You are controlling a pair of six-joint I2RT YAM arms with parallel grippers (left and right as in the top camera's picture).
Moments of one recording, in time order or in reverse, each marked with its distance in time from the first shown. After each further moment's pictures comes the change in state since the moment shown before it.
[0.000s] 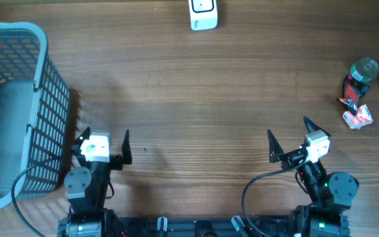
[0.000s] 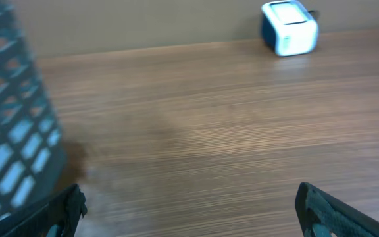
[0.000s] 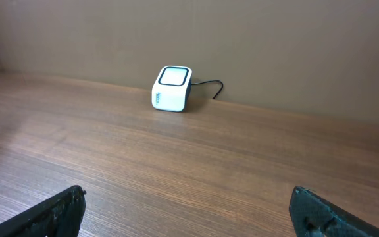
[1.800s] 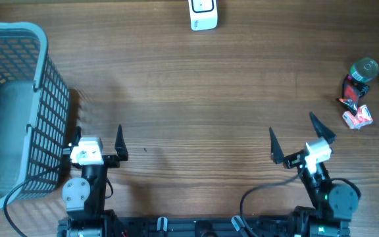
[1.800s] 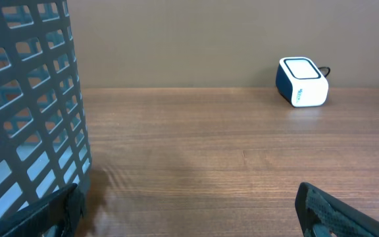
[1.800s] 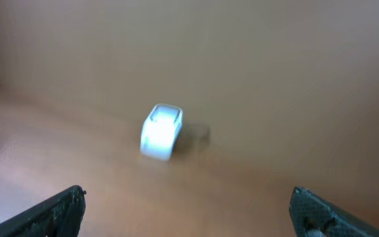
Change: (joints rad) left arm -0.009 -0.167 0.000 -0.003 -0.068 -0.088; right arm 0.052 -0.085 0.000 0.116 0.050 -0.074
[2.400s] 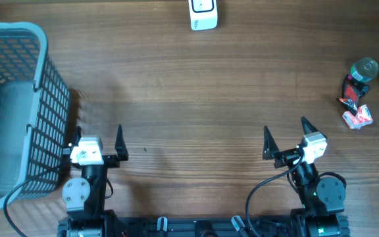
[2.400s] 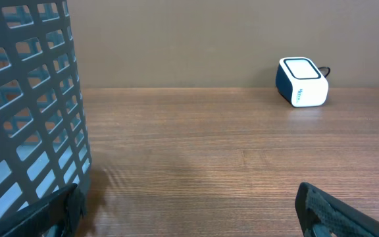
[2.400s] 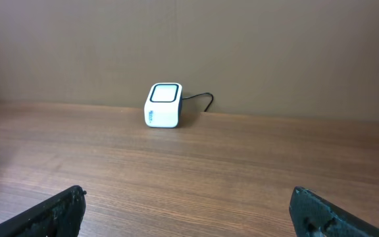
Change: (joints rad) left arm 0.000 0.000 0.000 0.000 0.000 0.000; right arm 0.260 -0.006 0.000 -0.147 0.347 0.178
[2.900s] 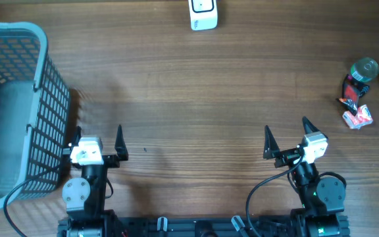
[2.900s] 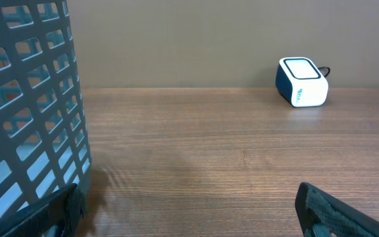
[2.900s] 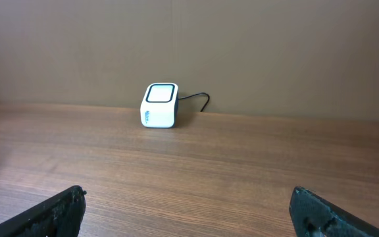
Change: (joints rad) left arm 0.000 0.000 0.000 0.000 0.000 0.000; right arm 0.000 0.000 0.000 0.000 0.015 0.000
